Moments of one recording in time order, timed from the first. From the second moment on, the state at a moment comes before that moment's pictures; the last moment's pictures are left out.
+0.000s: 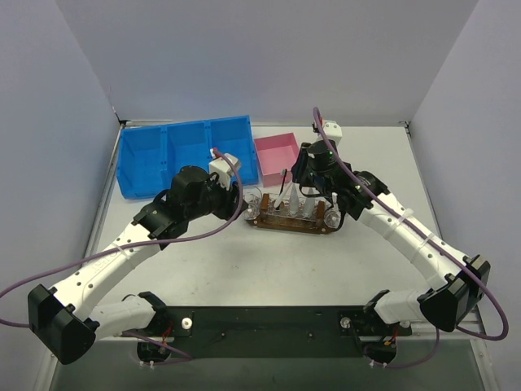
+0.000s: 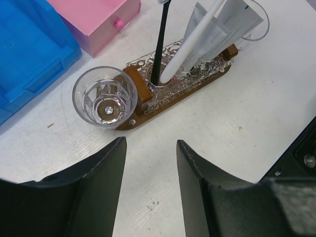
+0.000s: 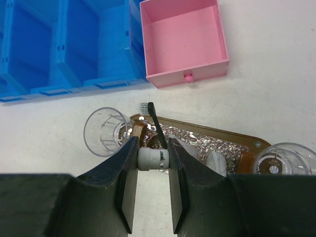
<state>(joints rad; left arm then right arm) -0.66 1.11 1.01 -0.35 0.13 -0.18 0.68 1.33 1.30 -0.51 0.35 0.52</state>
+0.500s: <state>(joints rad) -0.65 1.11 1.00 -0.35 0.13 -0.18 0.68 1.33 1.28 -0.49 0.36 0.50</state>
